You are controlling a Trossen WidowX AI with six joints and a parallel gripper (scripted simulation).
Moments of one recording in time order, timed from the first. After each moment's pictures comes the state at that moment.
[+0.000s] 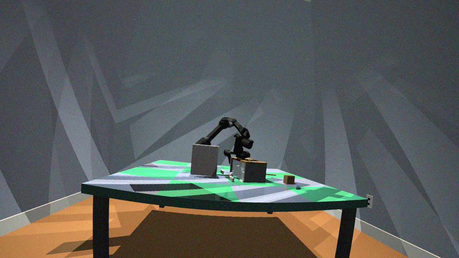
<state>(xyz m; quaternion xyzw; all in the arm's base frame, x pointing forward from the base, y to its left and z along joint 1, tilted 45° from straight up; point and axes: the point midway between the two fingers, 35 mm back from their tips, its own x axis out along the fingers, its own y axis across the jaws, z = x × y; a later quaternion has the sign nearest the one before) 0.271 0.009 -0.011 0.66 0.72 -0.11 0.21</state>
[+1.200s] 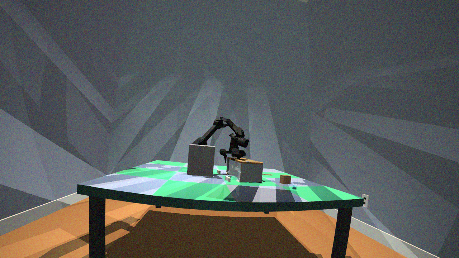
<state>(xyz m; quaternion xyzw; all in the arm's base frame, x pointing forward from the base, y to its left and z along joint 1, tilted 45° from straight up) 0.269 0.022 0.008 0.66 0.71 -0.12 0.21</state>
